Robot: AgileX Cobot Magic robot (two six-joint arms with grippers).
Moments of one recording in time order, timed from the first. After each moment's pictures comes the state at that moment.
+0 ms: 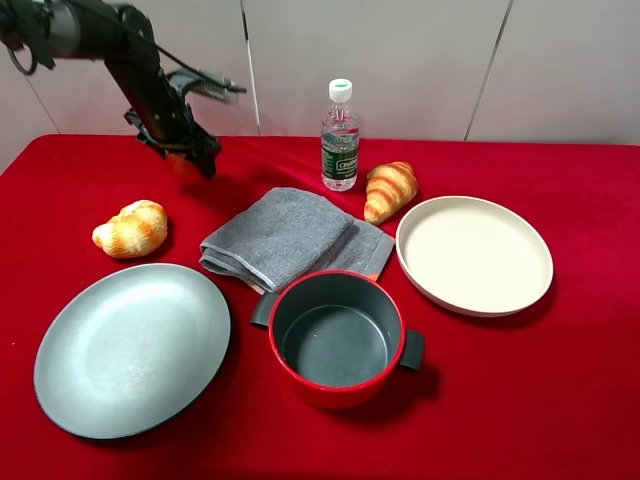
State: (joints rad) left arm -0.19 2.33 -1.82 0.01 0.75 0.31; right arm 0.00 -0.01 -0.49 0.01 1.02 0.00
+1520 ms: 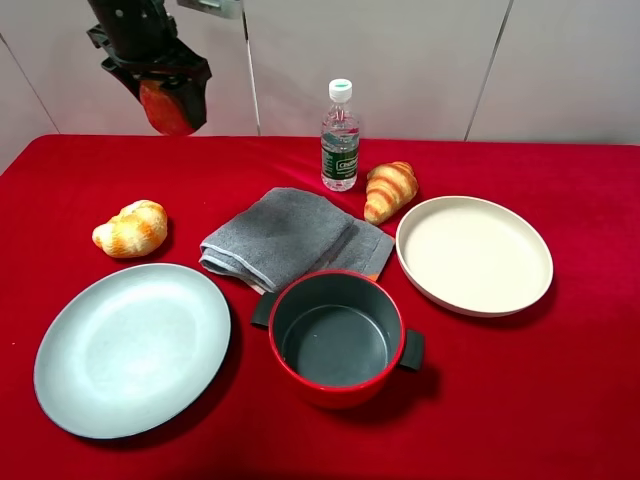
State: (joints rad) left arm -0.32 2.03 -1.85 0.02 1.16 0.26; right arm 0.00 -0.01 -0.49 0.01 1.02 0.00
